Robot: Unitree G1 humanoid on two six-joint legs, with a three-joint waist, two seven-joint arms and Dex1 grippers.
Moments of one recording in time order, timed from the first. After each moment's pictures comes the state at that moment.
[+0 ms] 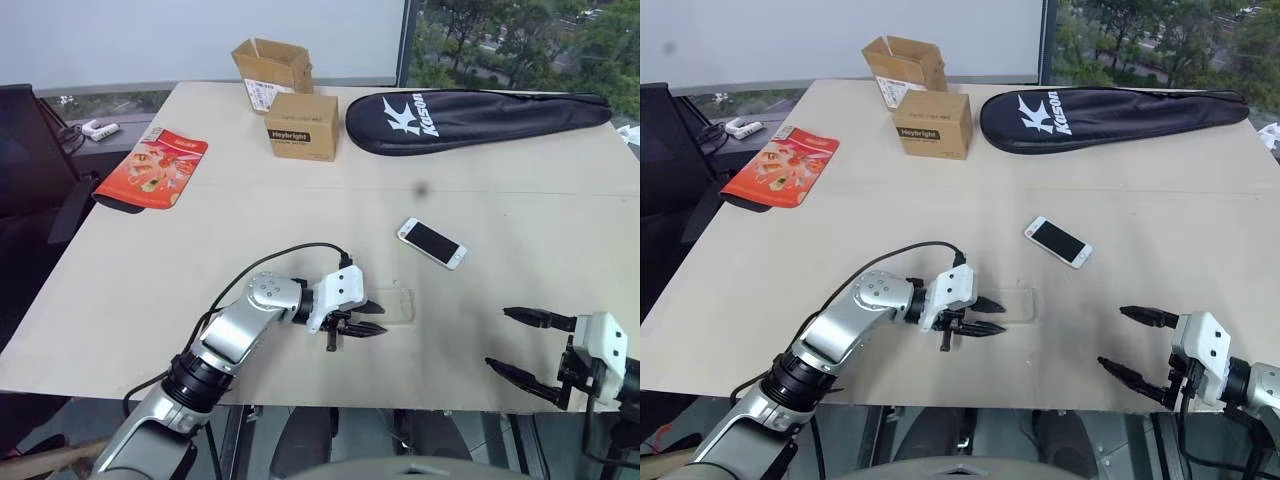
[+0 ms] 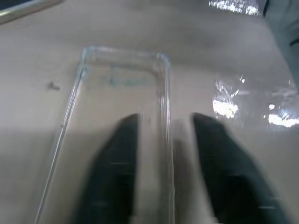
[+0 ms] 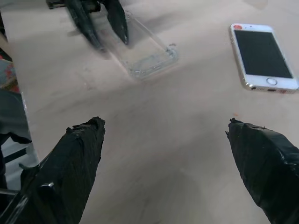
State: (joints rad) left arm -0.35 0.54 -0.41 -0.17 -0.20 0.43 -1.09; right arm 0.45 -0.74 -0.34 -0.39 0.49 0.08 1.08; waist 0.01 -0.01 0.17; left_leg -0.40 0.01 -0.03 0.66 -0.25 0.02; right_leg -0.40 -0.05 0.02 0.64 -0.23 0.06
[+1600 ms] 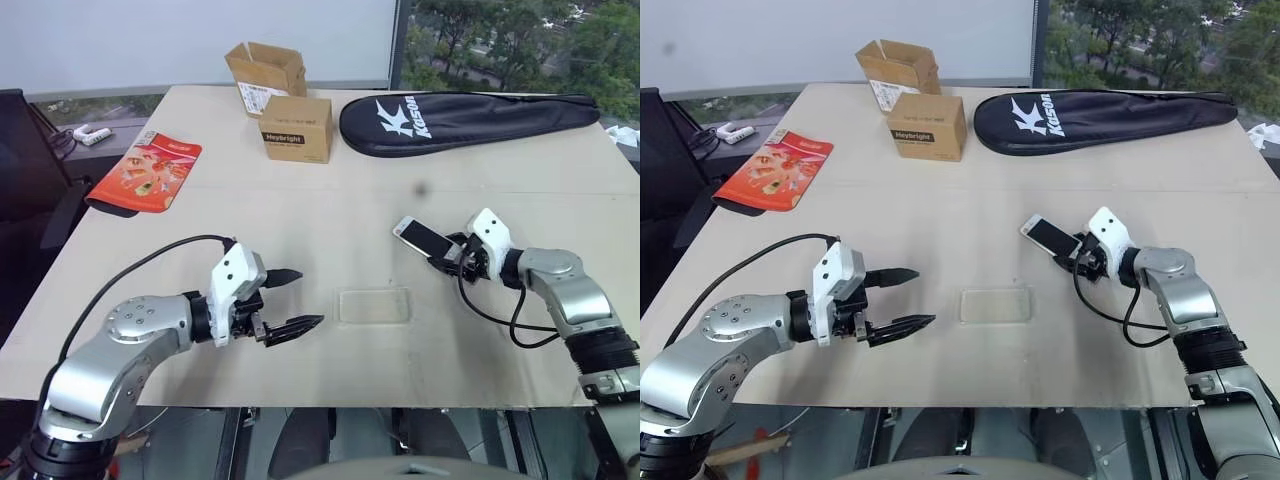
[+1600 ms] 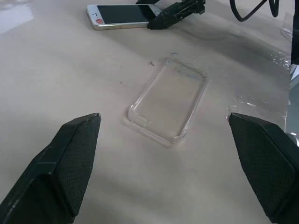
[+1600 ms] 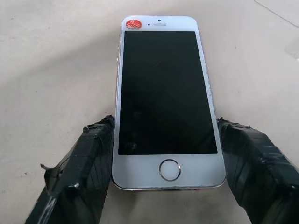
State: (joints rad) left arm 0.02 0.79 0.14 -0.57 -0.59 0.68 -0.93; right arm -0.42 -0.59 0.11 0.17 0.16 0.37 0.85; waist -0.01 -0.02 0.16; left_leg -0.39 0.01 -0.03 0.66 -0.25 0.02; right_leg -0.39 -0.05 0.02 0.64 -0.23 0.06
